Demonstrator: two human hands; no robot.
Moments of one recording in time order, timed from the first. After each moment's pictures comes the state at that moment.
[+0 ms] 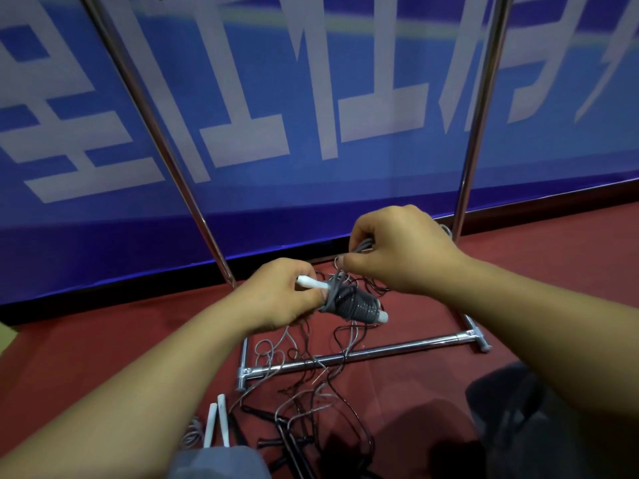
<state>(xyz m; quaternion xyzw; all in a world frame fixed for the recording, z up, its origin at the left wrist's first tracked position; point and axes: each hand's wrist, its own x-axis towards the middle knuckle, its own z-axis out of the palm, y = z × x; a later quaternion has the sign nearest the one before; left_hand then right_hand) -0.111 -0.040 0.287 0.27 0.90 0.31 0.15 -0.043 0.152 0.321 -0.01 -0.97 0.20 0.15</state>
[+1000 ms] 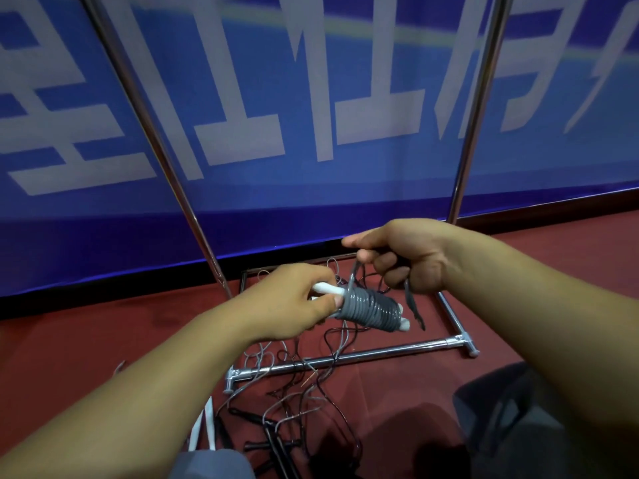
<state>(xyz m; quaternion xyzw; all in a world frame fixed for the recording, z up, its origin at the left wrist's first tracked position) -0.099 -0.028 0.294 0.40 0.87 0.26 0.14 -0.063 0.172 0.323 -0.20 -0.61 0.74 -0.19</state>
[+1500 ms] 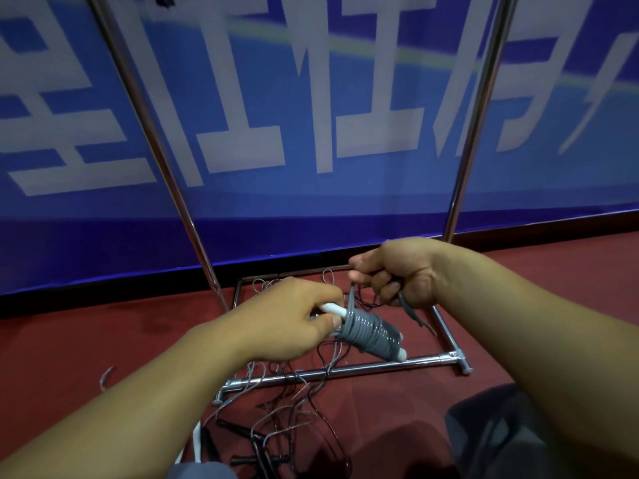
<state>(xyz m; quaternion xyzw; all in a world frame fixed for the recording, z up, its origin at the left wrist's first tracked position) -0.090 -0.024 0.300 0.44 0.86 0.22 0.12 -0.080 0.181 0.307 -0.24 -0.61 0.73 -0.21</state>
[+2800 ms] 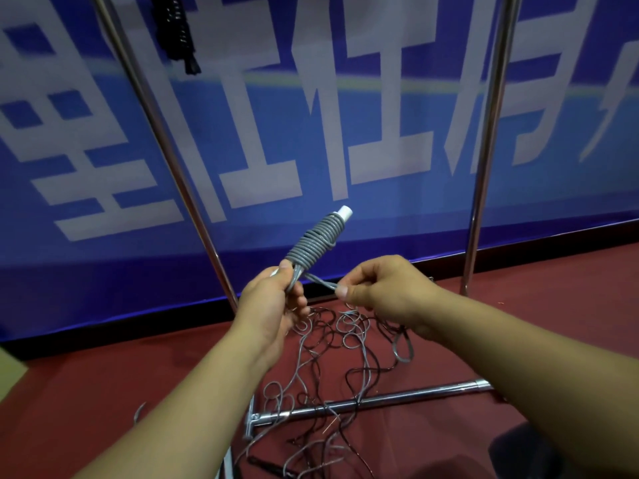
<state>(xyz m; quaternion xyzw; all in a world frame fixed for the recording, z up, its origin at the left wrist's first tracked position) -0.116 -0.025 0.312 -0.01 0.64 0.76 0.10 -0.073 0.145 0.308 -0.06 -0.80 0.60 0.01</state>
